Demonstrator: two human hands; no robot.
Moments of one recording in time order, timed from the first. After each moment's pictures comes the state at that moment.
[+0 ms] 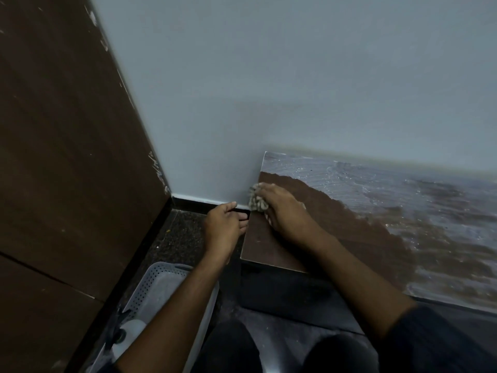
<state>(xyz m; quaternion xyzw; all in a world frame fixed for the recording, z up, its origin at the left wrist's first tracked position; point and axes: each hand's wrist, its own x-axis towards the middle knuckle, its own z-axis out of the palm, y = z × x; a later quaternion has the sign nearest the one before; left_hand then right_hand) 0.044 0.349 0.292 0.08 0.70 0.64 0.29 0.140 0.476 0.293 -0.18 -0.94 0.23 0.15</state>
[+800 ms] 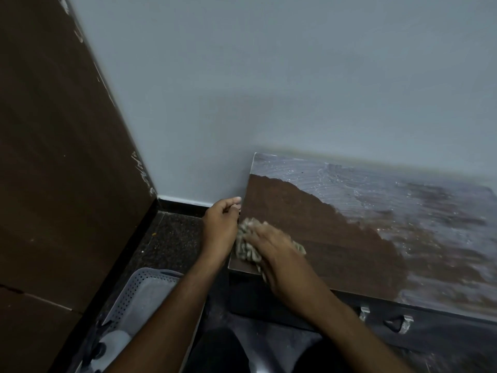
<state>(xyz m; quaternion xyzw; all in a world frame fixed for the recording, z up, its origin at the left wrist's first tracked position) 0.038 0.371 0.277 0.18 0.73 0.62 0.21 0.202 0.418 0.282 -0.15 -0.95 0.23 0.14</state>
